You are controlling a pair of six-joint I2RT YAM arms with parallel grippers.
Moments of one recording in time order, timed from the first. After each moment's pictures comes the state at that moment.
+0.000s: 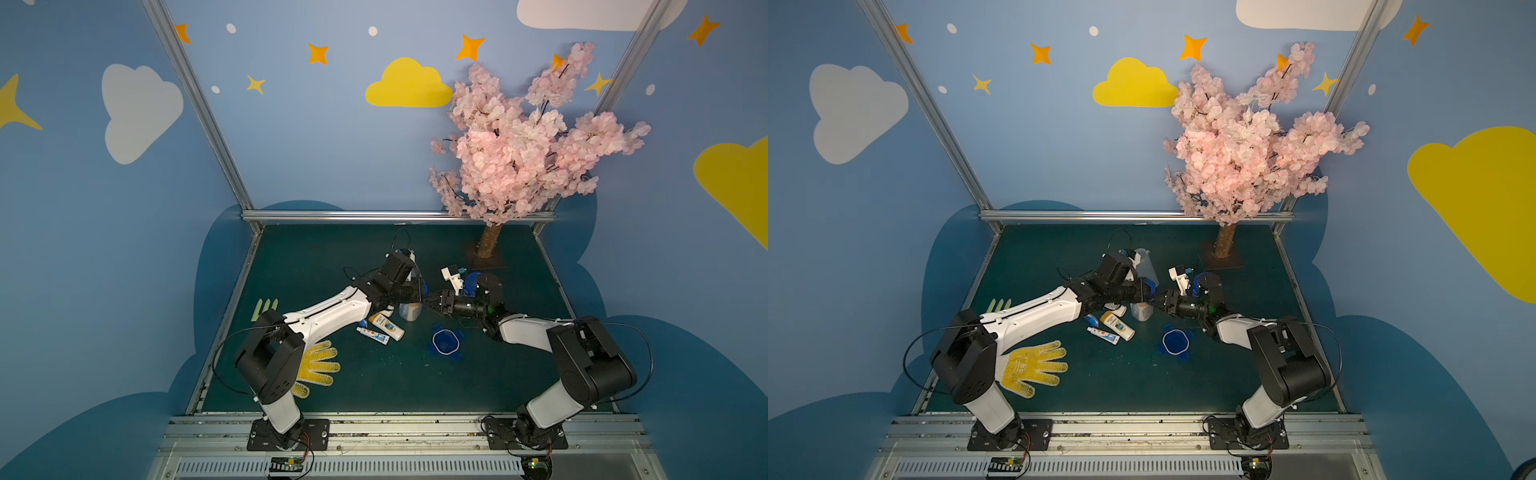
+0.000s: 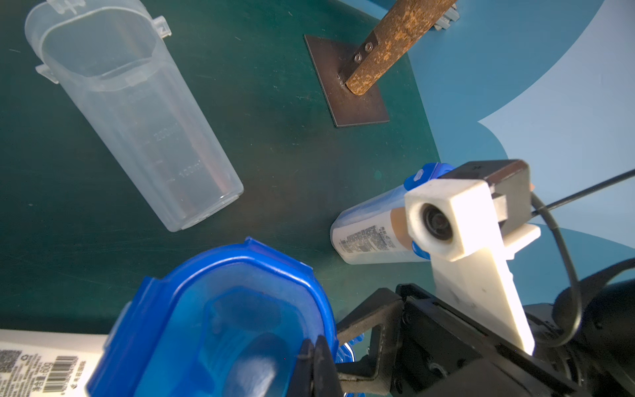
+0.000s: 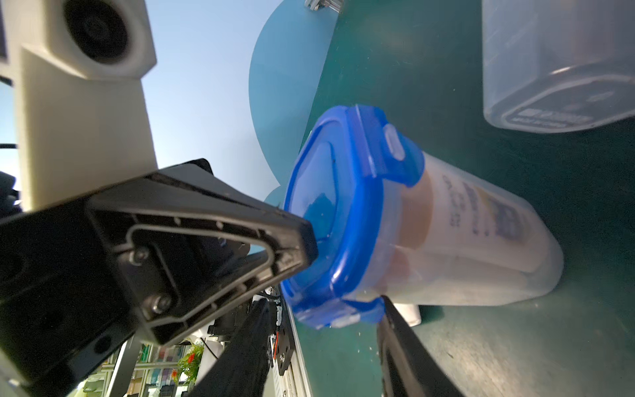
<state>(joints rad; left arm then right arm) -0.73 1.71 1.26 -0.25 0.12 -0.68 0.40 1.60 0.62 0.62 -0.93 0.85</state>
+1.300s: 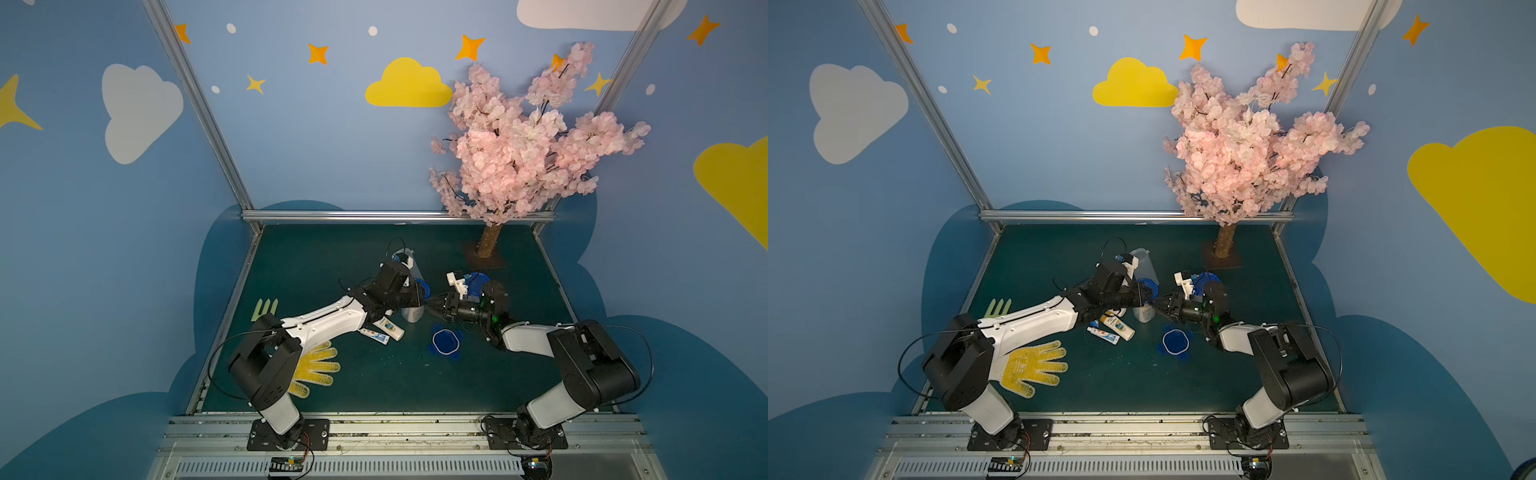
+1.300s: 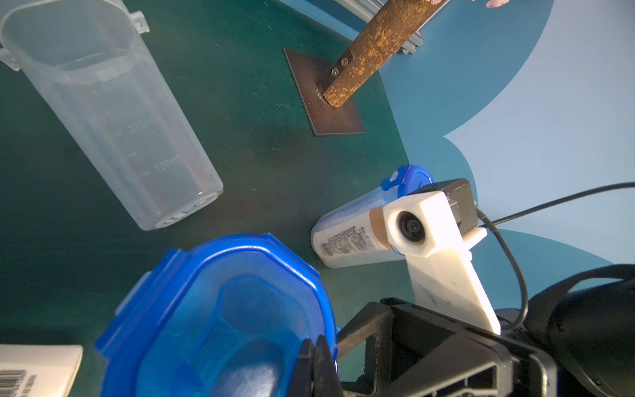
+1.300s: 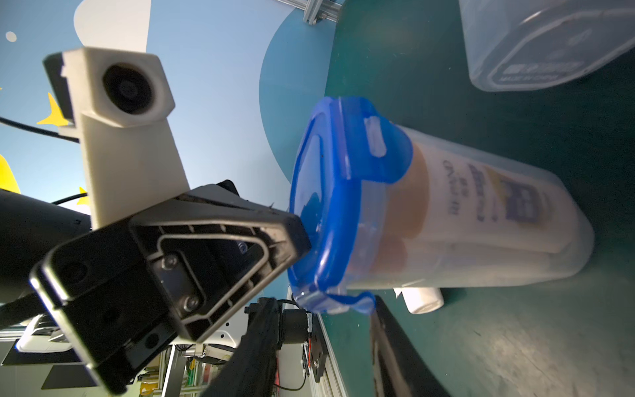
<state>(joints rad) -0.74 1.67 1.11 -0.06 0.14 -0.73 0.39 1.56 0.53 0.75 -0.92 1.05</state>
